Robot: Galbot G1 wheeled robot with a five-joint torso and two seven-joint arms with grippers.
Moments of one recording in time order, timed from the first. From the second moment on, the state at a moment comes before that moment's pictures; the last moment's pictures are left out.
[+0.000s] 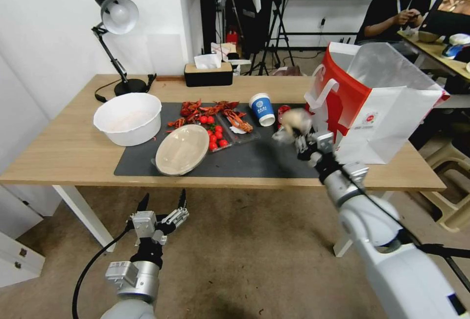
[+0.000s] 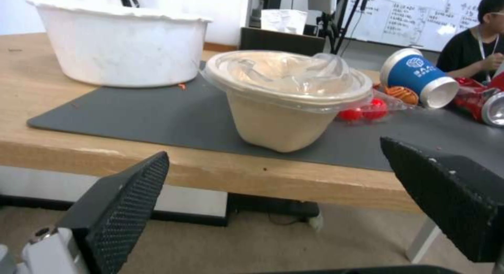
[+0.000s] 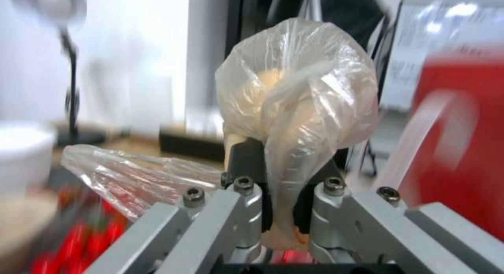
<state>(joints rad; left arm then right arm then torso) 1.75 -1.36 -0.42 -2.16 -0.31 -0.12 -0.16 -1.11 1.05 0.43 2.14 0.44 -0.21 0.03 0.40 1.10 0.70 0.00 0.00</state>
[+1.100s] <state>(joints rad) 1.77 -1.38 -0.41 -2.17 -0.31 -0.18 -0.12 -0.71 0.74 0.51 2.02 1.02 -0.65 0.62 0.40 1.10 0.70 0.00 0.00</state>
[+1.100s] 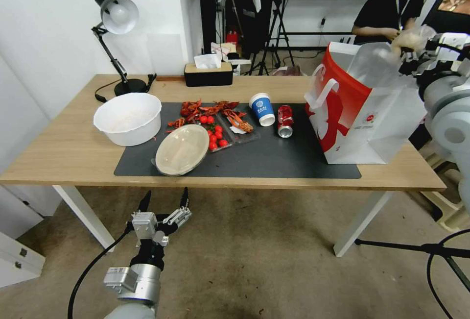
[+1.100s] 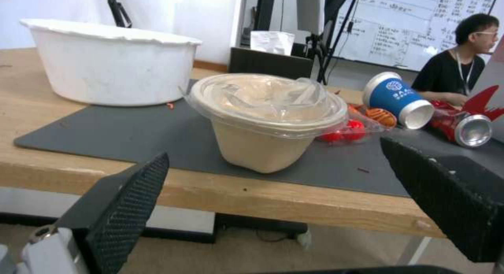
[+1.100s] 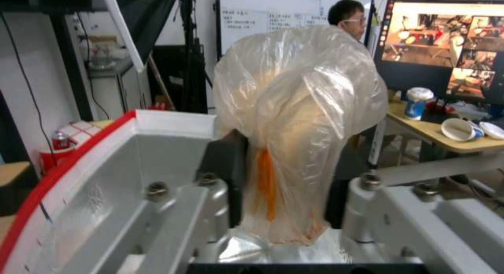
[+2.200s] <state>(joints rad) 1.77 -1.37 -0.42 -2.18 -0.30 -0.18 -0.13 -0.72 0.73 0.50 2.02 1.00 -0.59 0.56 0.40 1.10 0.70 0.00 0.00</state>
